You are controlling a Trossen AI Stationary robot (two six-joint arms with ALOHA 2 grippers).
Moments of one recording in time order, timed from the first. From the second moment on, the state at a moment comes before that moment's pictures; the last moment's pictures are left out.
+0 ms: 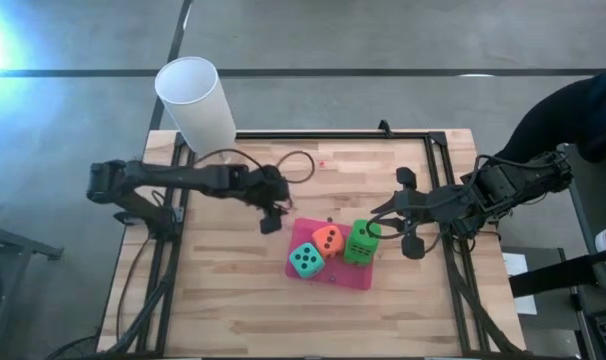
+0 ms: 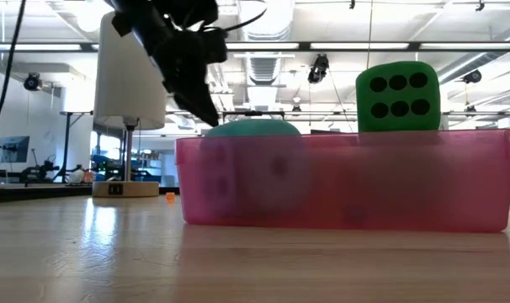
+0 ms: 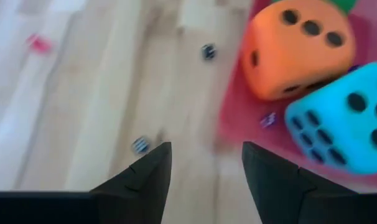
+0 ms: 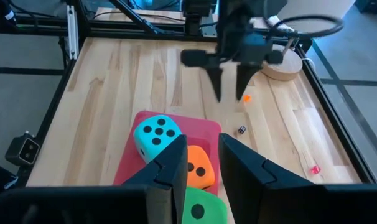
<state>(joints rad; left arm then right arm) 0.14 1.50 1.02 -0.47 0.04 -0.02 0.39 1.15 1.40 -0.88 0.37 0.22</state>
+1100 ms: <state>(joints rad) 0.46 1.51 0.64 -0.20 0.07 0.15 0.39 1.15 1.38 -0.88 0.40 0.23</state>
